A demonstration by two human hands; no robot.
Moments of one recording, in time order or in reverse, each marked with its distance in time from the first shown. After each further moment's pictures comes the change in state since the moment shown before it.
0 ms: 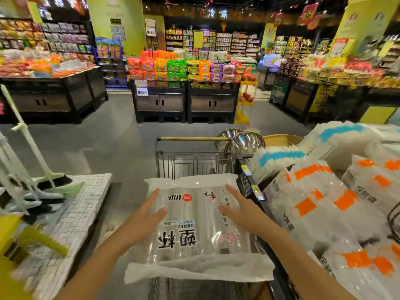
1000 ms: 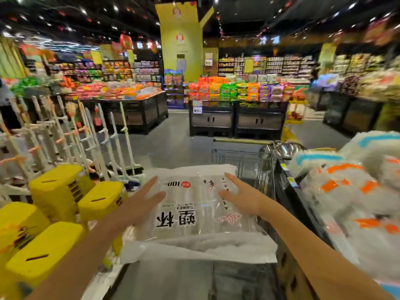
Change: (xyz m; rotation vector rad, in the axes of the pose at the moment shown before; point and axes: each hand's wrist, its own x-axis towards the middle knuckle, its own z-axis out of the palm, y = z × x) left_hand -0.354 -0.015 -0.079 0.117 0.363 -0.179; right_hand -0.276 -0.140 0.056 0.027 -0.198 -0.311
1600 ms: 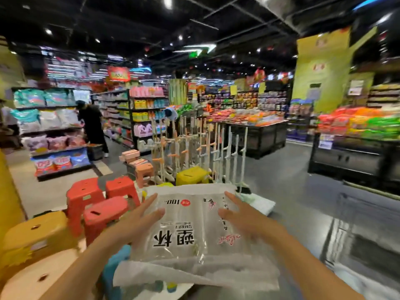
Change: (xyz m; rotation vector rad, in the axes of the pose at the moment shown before) left_hand -0.295 -0.096 -0.154 -0.034 0.483 -0.310; right_hand -0.051 -0.218 0.169 -0.060 -0.417 -0.480
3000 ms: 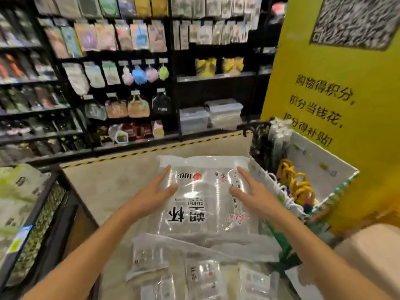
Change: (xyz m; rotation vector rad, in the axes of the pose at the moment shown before) left_hand -0.516 -0.200 -0.003 -0.156 1.353 -1.325; right_hand -0.162 -0.333 0.561 -0.218 -1.389 -1.317
